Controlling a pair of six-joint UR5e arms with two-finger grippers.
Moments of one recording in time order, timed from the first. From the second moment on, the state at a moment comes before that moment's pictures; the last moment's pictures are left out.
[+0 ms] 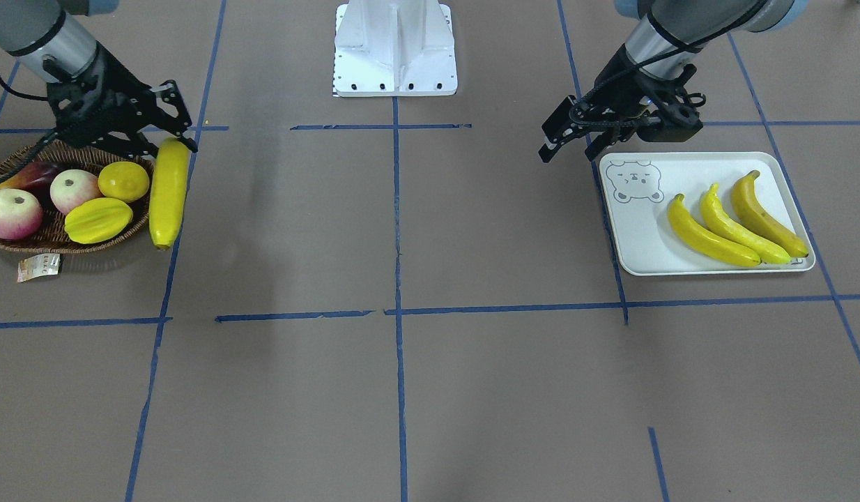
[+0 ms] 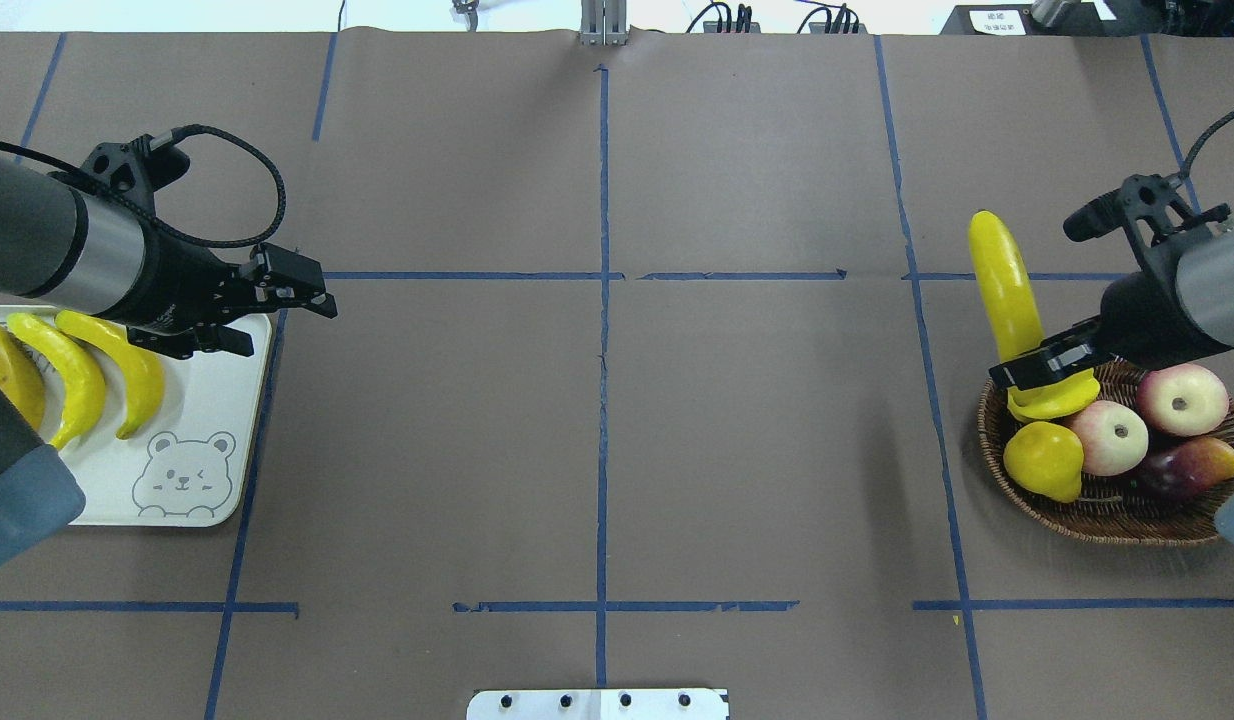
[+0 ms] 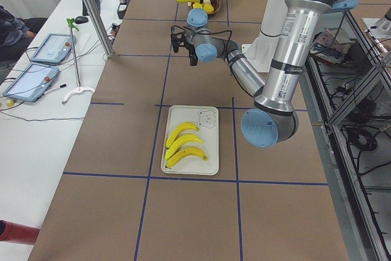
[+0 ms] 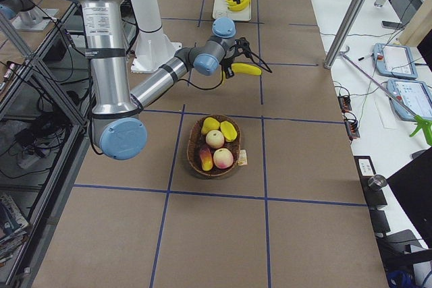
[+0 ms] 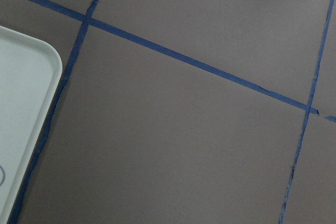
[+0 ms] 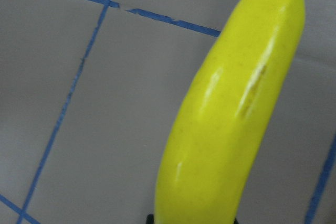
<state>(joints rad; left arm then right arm) -0.79 -1.85 -2.03 -1.93 -2.13 -1.46 0.80 -1.42 2.08 -1.27 2.22 0.78</state>
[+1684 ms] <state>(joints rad) -0.65 -2.17 -1.77 -2.21 -1.96 -1.75 0.40 -1.08 1.94 -1.01 1.80 1.32</state>
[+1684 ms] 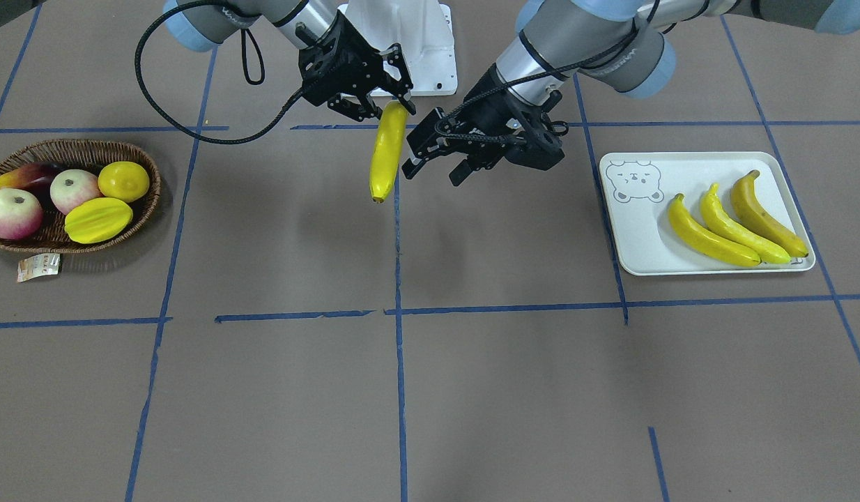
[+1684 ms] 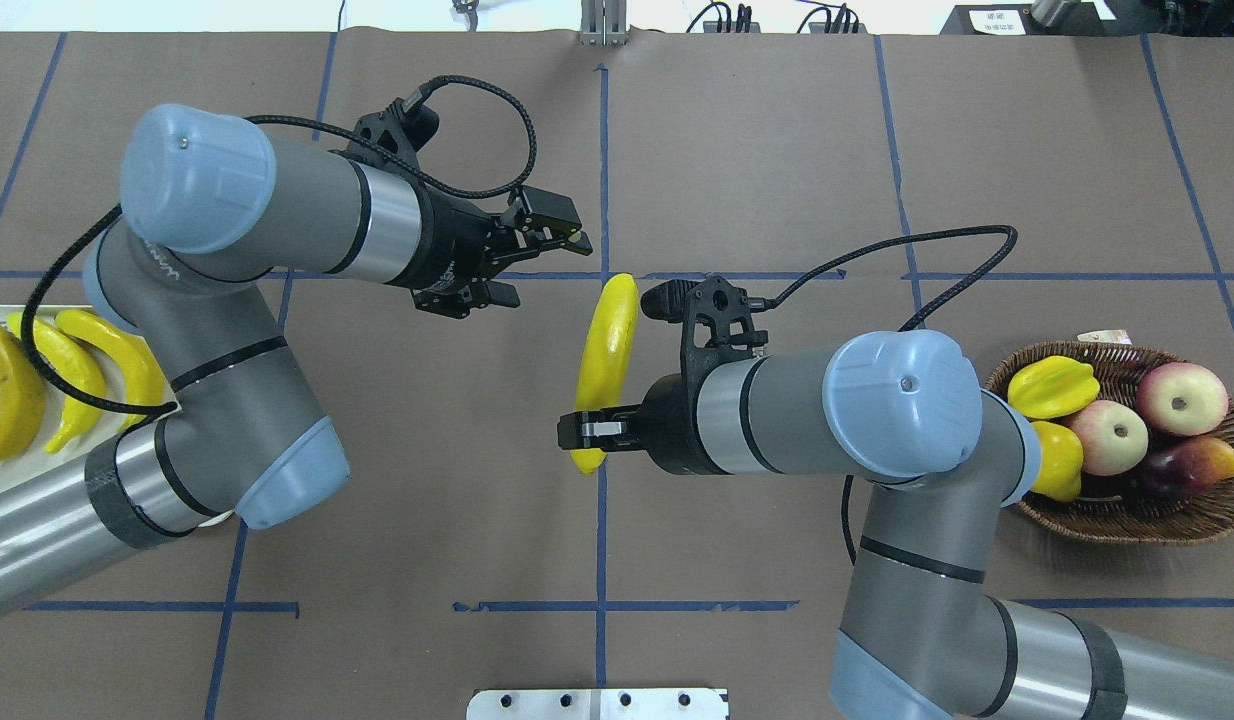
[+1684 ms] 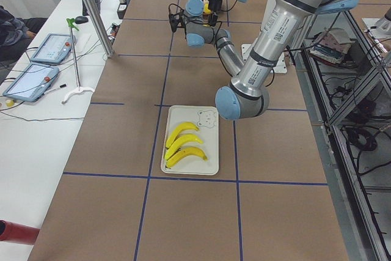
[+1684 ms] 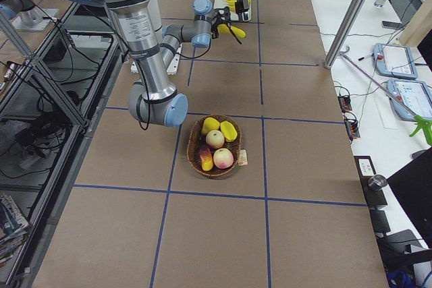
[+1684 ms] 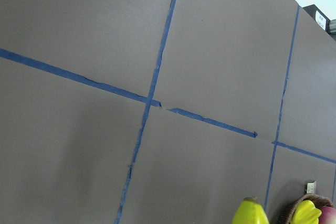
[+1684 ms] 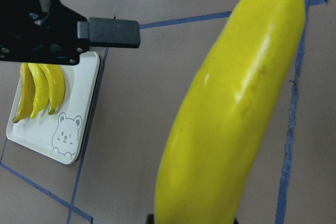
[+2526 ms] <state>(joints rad) -0.55 -2.19 -1.75 -2.23 -1.85 -1.82 0.39 -1.08 1.94 -0.98 1.79 1.35</state>
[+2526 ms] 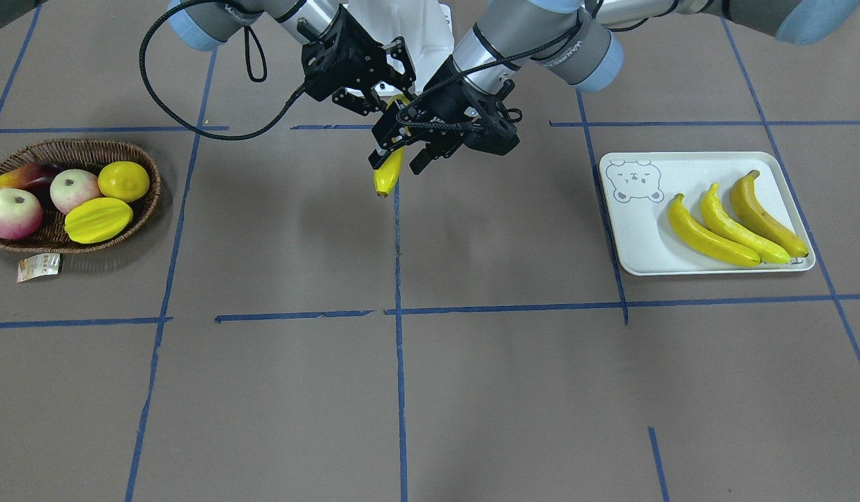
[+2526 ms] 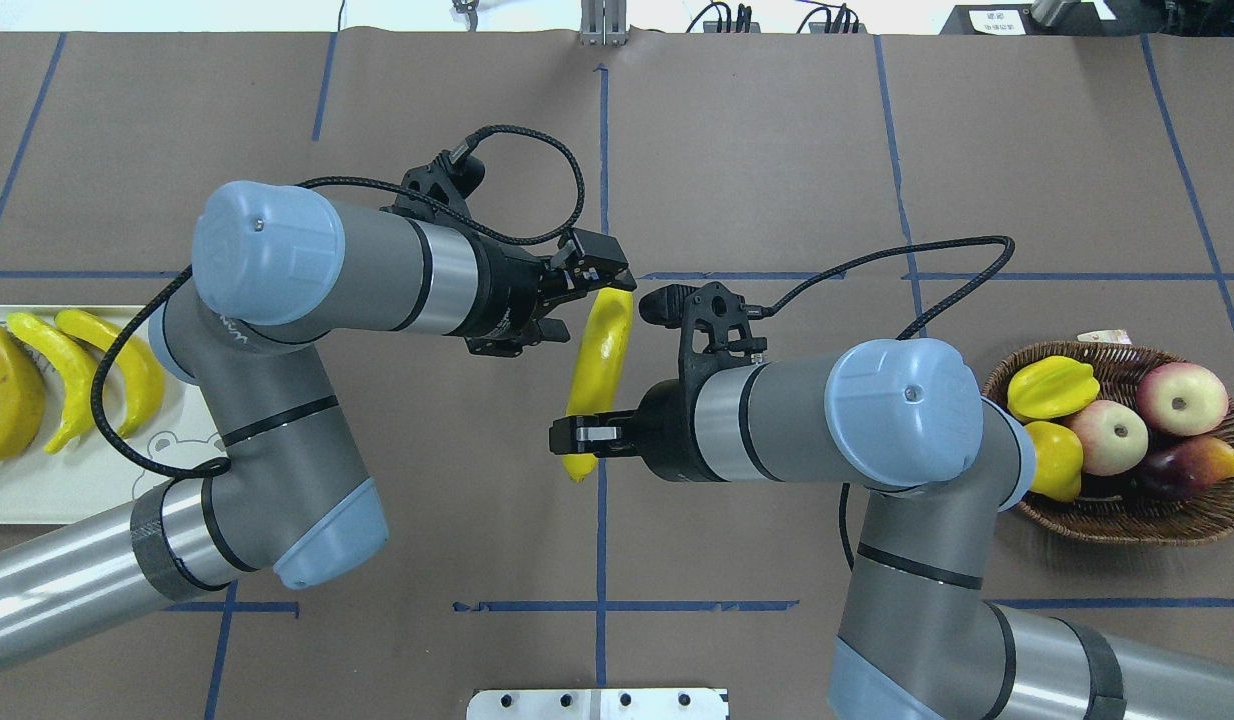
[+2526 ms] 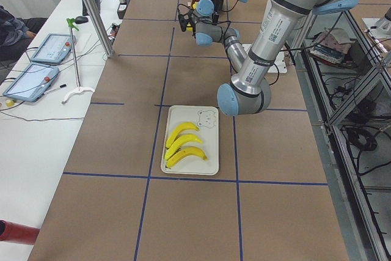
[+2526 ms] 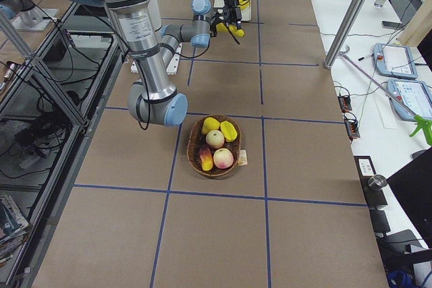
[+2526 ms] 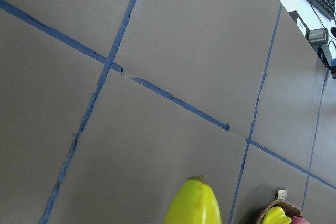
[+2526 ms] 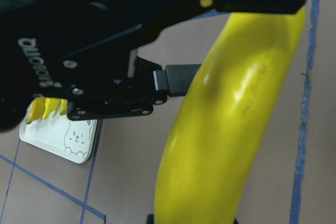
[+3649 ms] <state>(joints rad) -0.54 -2.20 -1.75 -2.23 -1.85 -1.82 0.39 -1.08 1.94 -0.99 1.79 1.36</state>
